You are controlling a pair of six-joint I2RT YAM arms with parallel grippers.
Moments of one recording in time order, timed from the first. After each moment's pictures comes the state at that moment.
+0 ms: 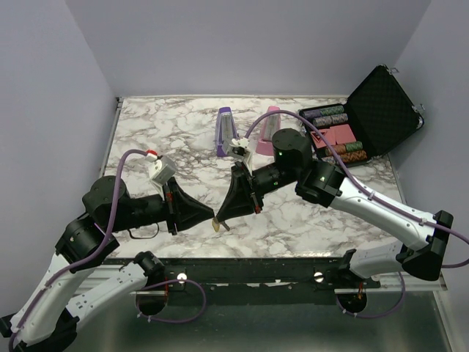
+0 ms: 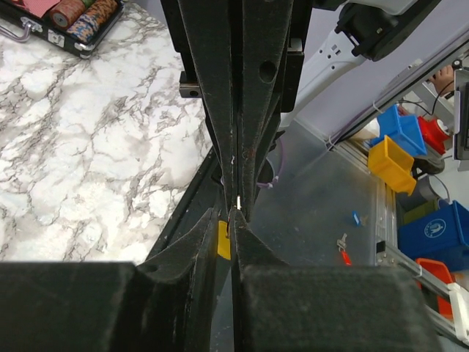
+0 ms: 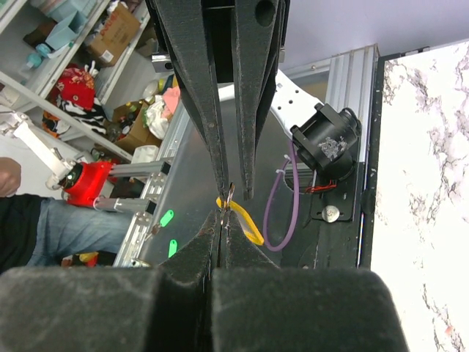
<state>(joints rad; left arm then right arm) -0.74 0.58 1.11 -0.64 0.54 -0.46 1.01 1.33 1.34 -0.20 -0.94 0.36</state>
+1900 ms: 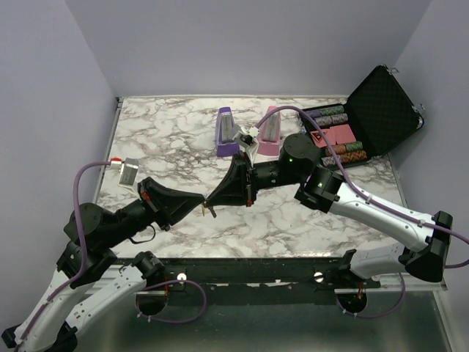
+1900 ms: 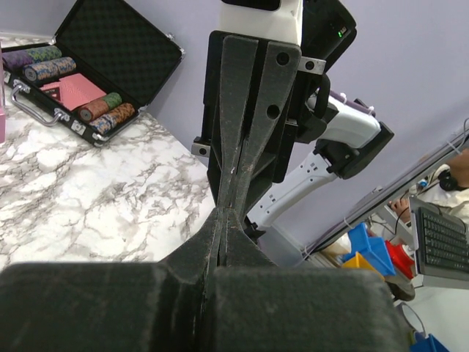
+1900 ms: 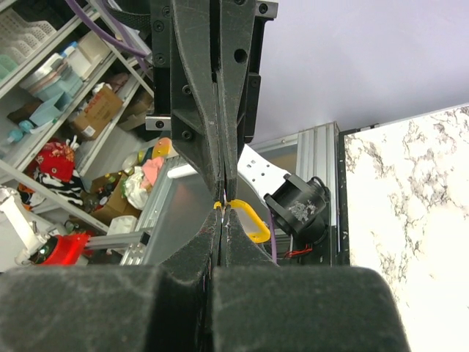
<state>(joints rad) -0.74 0.39 0.92 -0.33 0.29 -0.73 1.03 1.31 1.25 0.13 -0.75 0.52</state>
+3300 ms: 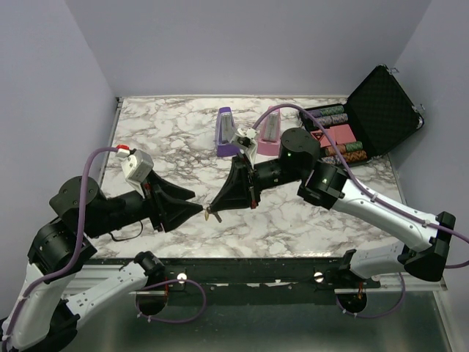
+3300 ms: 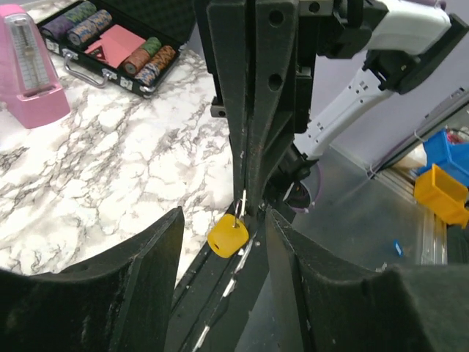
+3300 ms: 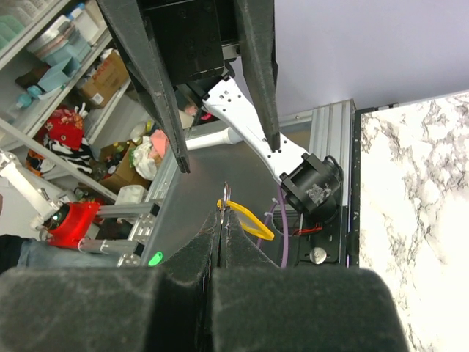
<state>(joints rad) -0.75 0.62 1.33 -0.78 0.38 -0.37 1.03 1.32 1.33 -0.02 -0.83 0.46</state>
